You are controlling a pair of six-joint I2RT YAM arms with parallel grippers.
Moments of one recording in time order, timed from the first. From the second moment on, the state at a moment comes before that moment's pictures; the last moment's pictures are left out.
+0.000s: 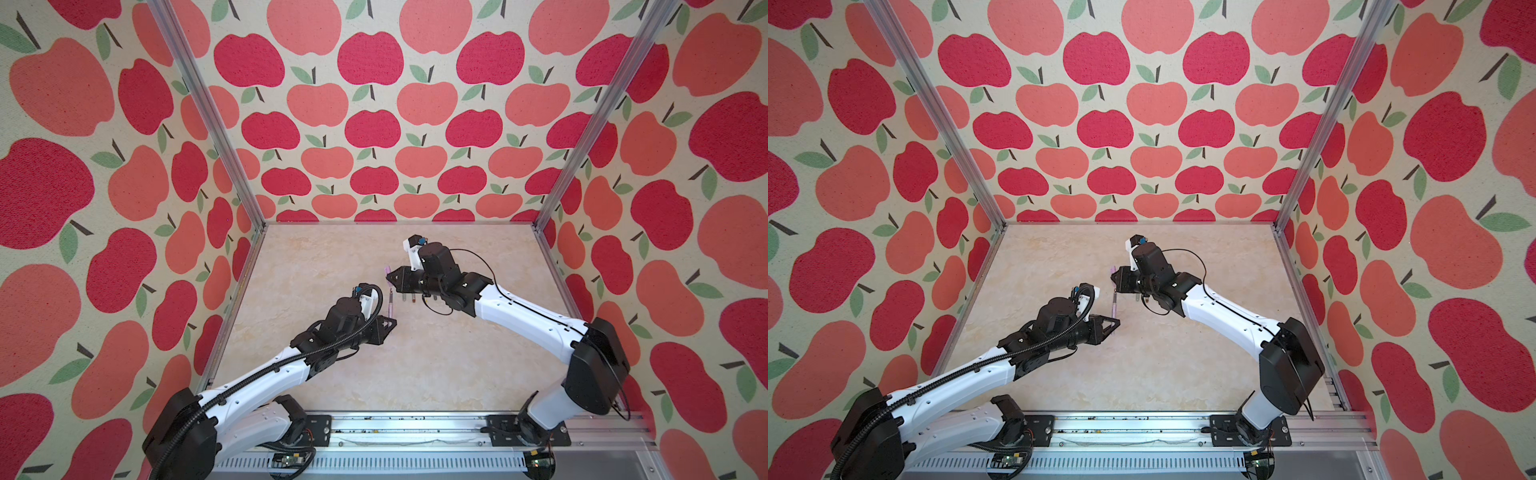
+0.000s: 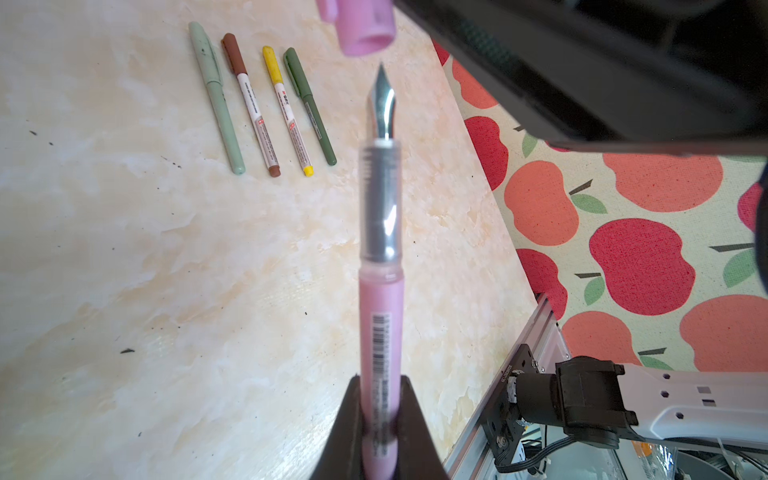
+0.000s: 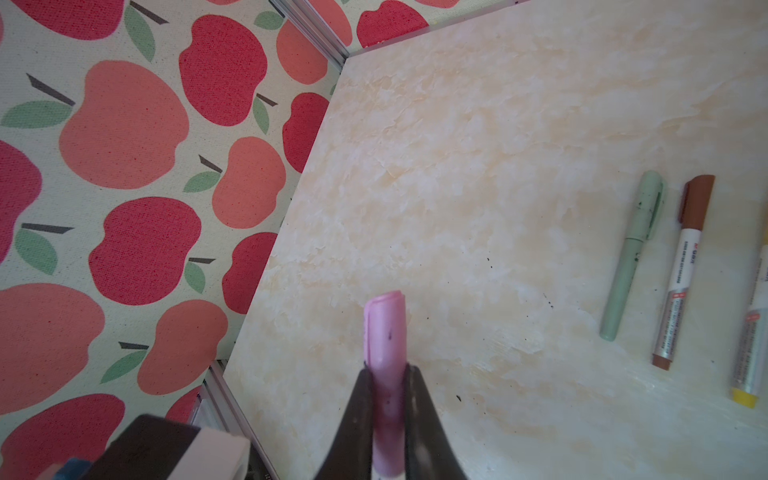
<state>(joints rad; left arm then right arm) -0.75 1.05 0.57 -0.03 0.25 -0.68 0.86 1.58 1.27 -0.23 -0.16 0.67</state>
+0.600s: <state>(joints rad) -0.75 1.03 0.56 -0.03 0.24 -0.68 0.86 1.58 1.25 -0.23 -0.16 0.67</state>
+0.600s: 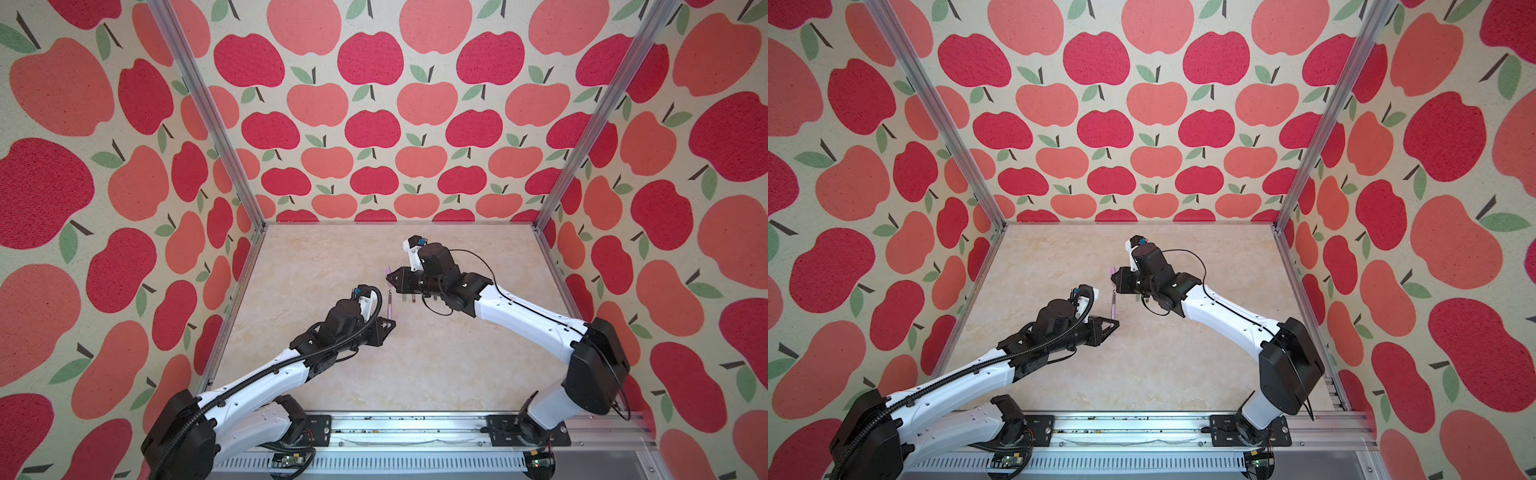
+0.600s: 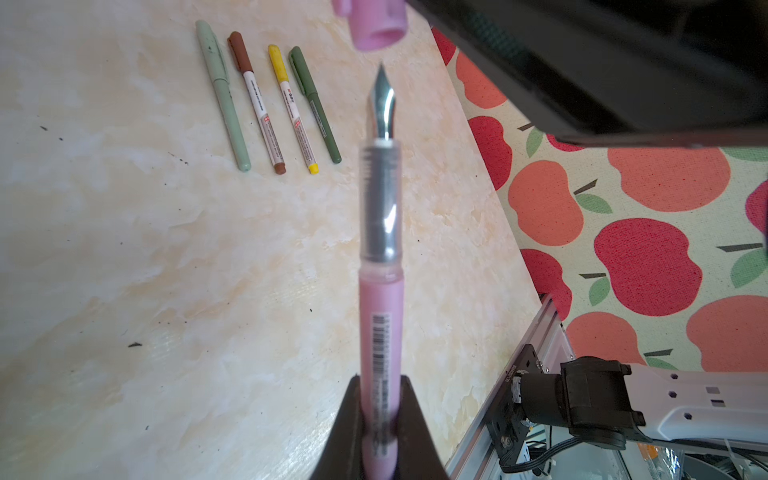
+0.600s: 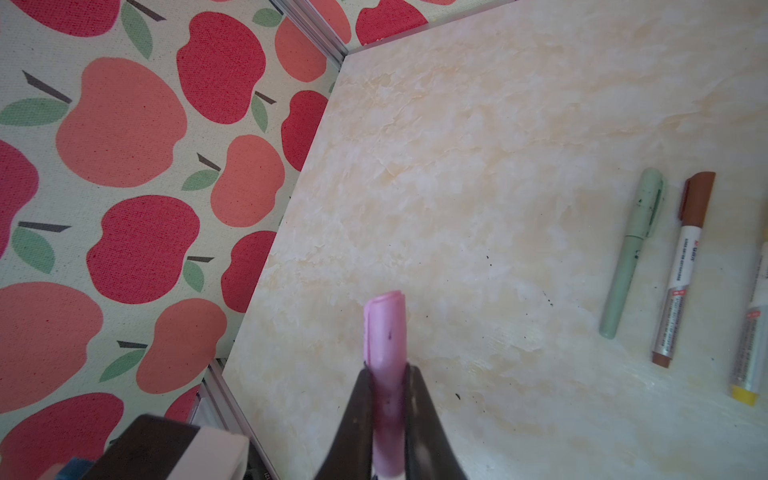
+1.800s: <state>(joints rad) -0.75 1.03 0.54 -0.02 0.23 -0.68 0.88 1.58 1.25 -0.22 -0.15 0.67</state>
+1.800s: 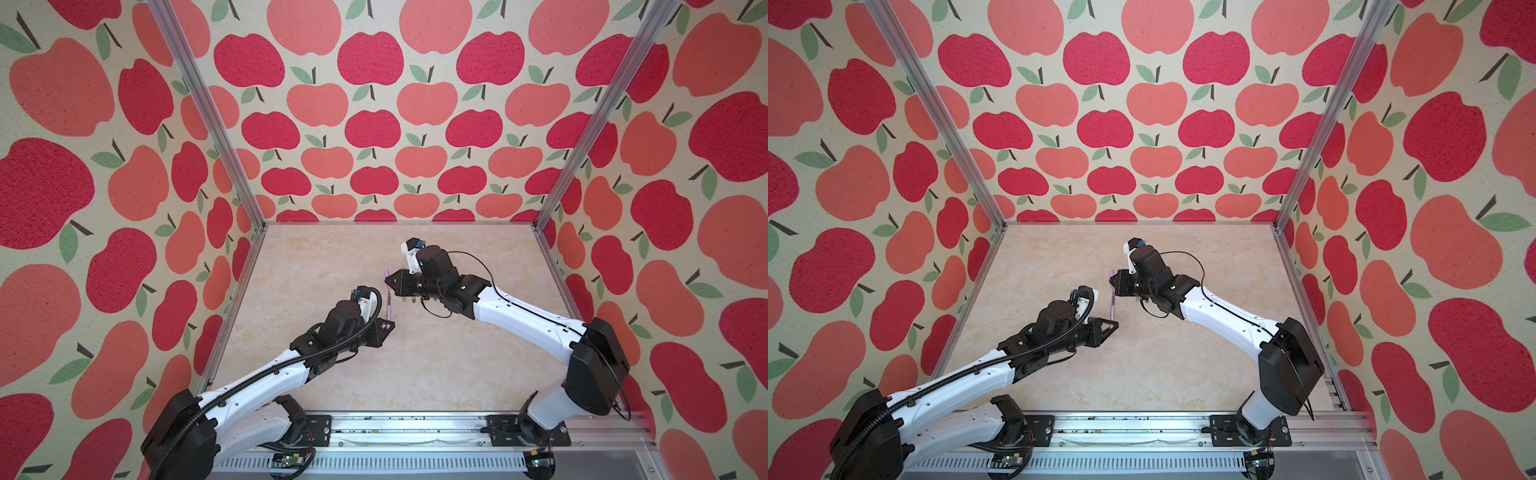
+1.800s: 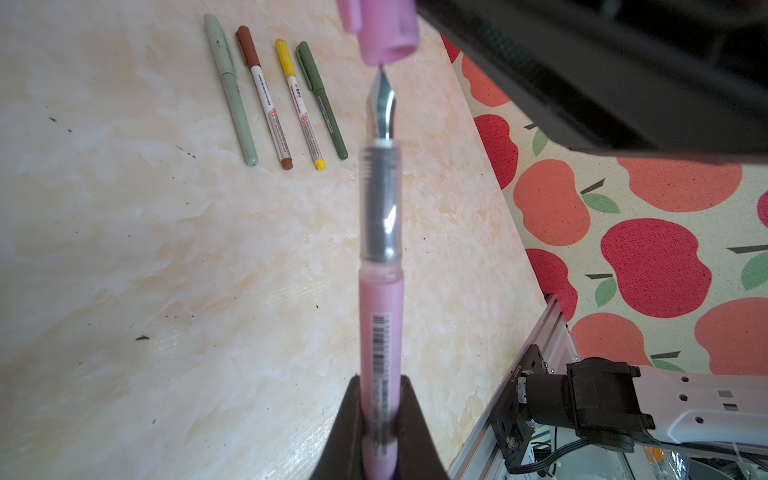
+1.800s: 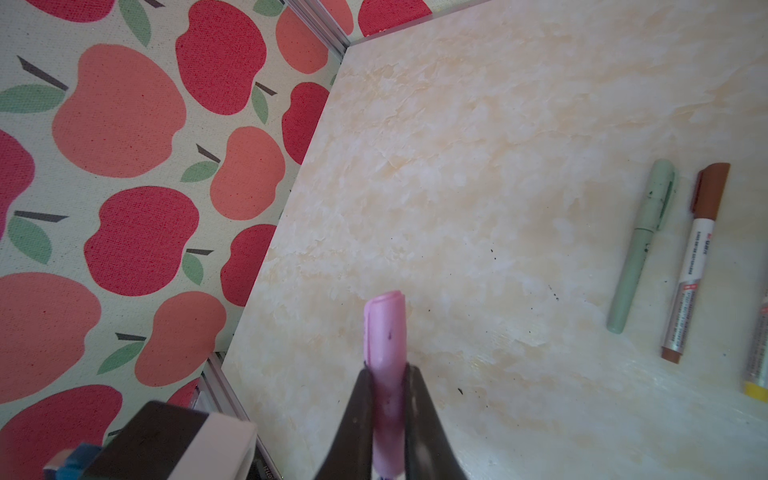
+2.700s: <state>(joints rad) -0.76 0.99 0.53 -0.03 0.19 -0.68 0.92 1.55 1.21 -0.19 -0.13 0.67</state>
